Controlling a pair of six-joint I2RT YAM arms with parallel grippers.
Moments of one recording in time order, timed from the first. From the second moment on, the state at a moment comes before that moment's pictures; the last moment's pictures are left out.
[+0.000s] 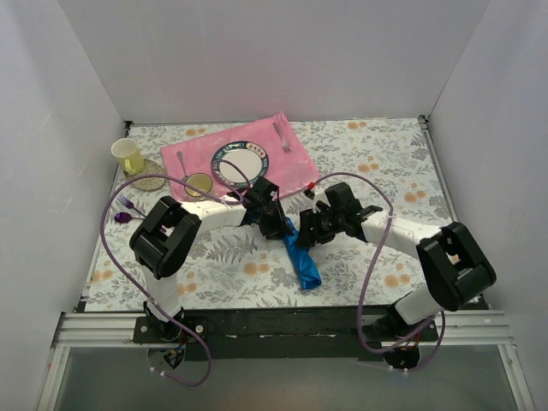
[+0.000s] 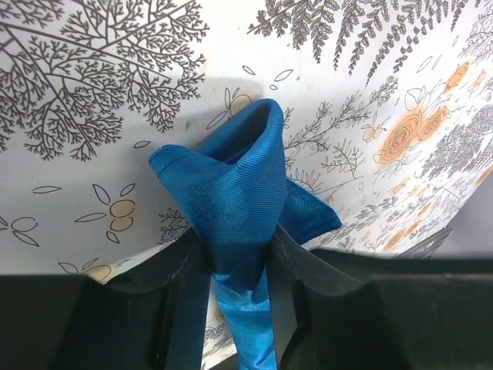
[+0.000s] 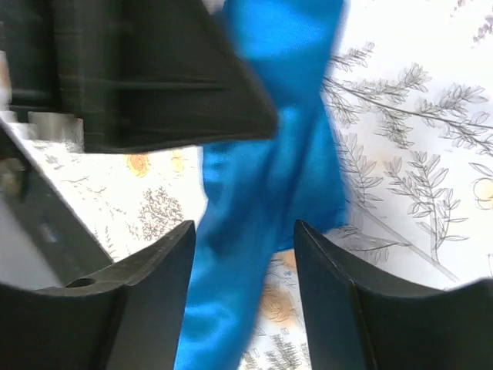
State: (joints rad) left arm -0.70 1.86 1.10 -0.25 0.22 -1.03; right arm 0.56 1.52 0.74 -0.12 -0.55 0.28
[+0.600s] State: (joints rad) left arm -0.69 1.86 1.09 -0.23 0.23 -1.04; right arm 1.09 1.67 0.98 -0.44 0.40 0.35
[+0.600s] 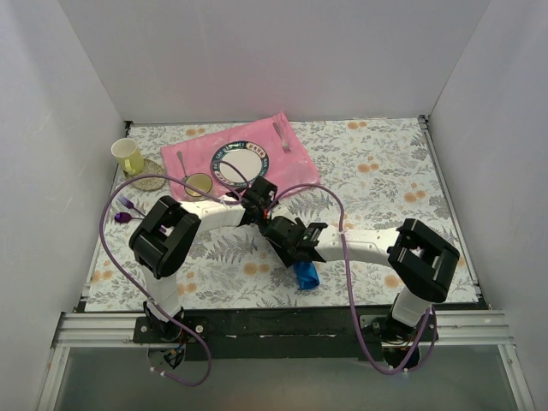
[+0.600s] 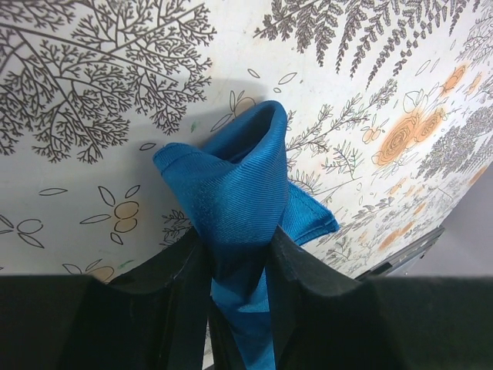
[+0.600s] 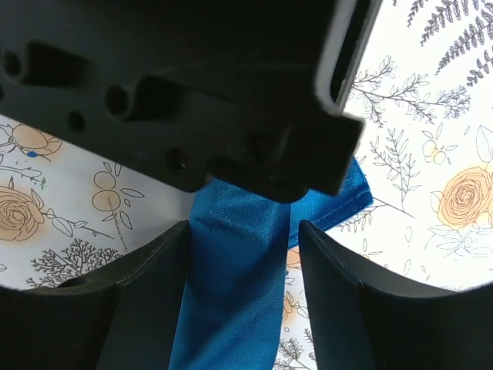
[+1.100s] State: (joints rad) left arm -0.69 1.81 1.09 -0.24 0.19 -1.00; right arm 0.99 1.60 0.87 -0.29 0.28 0.31
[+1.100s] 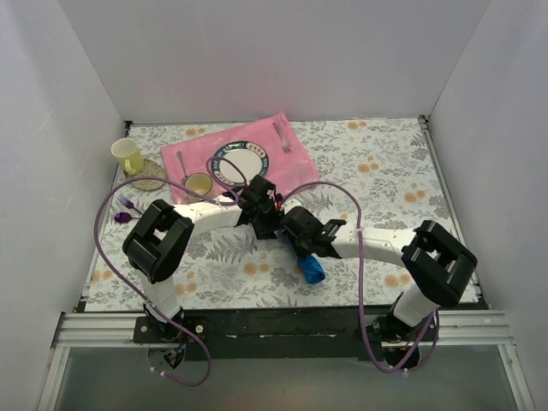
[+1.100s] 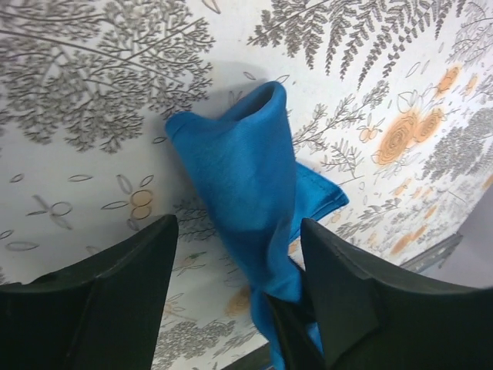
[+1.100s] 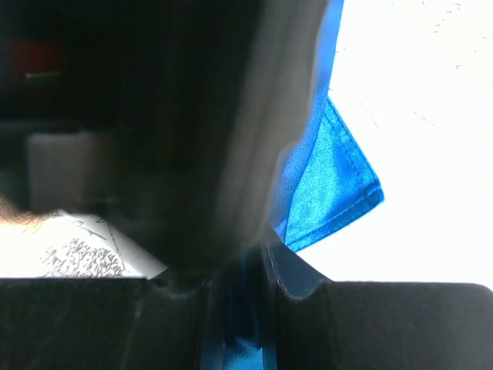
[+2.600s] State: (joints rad) left arm -0.73 1.89 1.18 -0.33 0.17 -0.97; right arm 0.47 1.57 0.69 -0.05 -0.74 0.30
